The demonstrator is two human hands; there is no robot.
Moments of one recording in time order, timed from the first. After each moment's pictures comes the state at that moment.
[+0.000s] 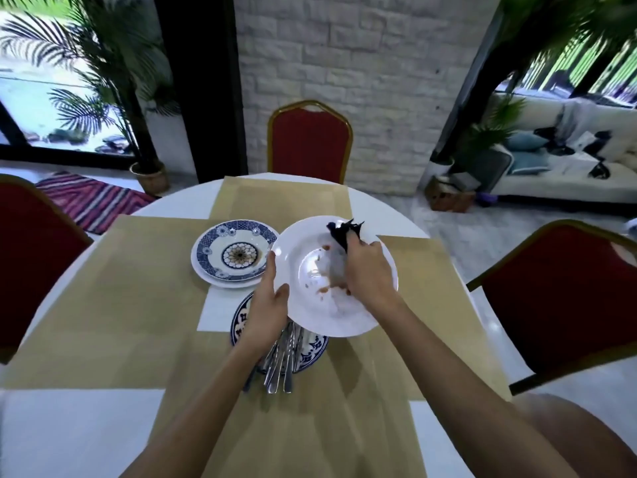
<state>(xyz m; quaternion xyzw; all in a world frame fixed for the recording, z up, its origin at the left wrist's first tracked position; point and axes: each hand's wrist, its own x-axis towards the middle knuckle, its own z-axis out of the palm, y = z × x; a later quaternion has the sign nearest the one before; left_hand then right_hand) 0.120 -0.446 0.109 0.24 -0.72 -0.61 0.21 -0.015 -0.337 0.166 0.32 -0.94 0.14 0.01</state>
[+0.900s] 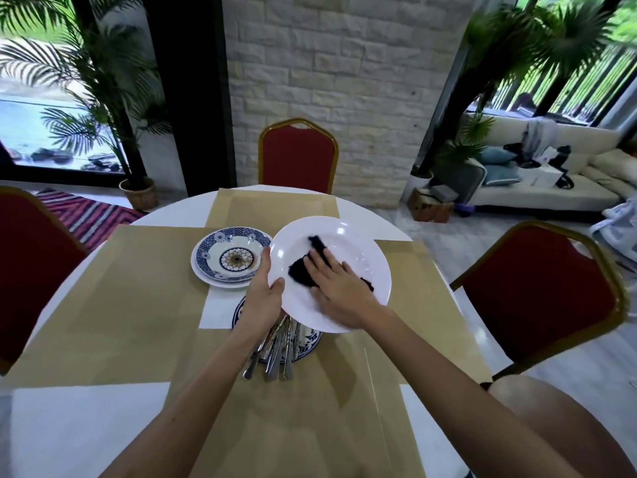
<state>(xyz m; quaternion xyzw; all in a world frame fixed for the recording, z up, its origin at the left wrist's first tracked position) 0.144 -0.439 0.131 0.25 -0.68 -0.65 0.22 0.026 -0.313 0.143 0.51 -0.86 0.01 -0.05</state>
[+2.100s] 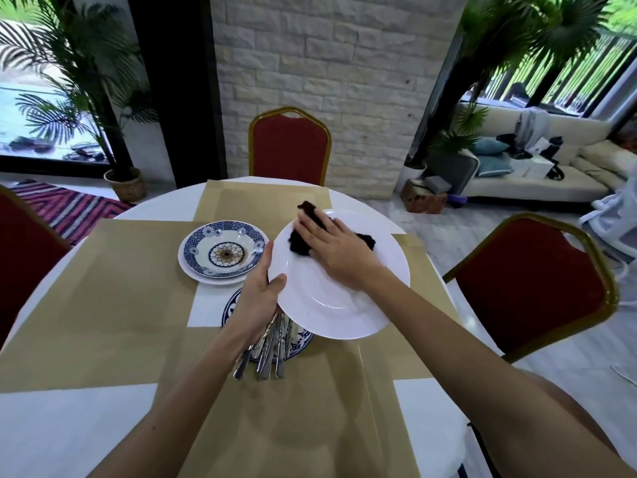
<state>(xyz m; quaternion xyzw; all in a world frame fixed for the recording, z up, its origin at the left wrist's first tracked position) 0.128 -0.441 0.119 0.19 -0.63 -0.73 0.19 -0.029 -0.331 0.165 0.57 -0.82 -0.05 0.10</state>
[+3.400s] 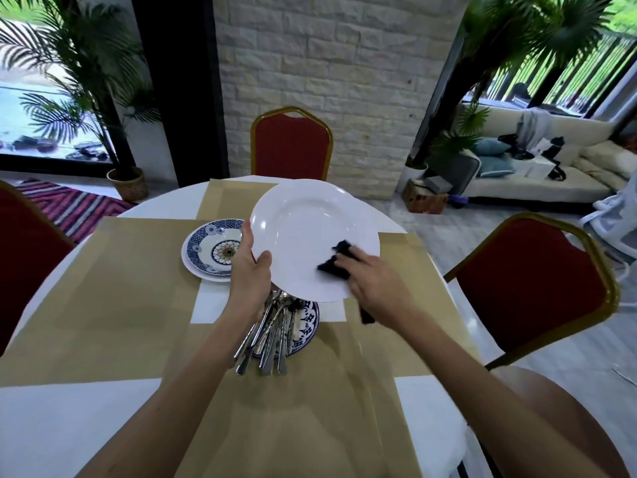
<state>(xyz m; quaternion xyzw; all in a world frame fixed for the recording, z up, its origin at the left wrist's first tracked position) 0.129 -0.446 0.155 0.25 -0.61 -0.68 0.30 0.014 -0.261 0.167 0.52 -0.85 0.09 0.07</state>
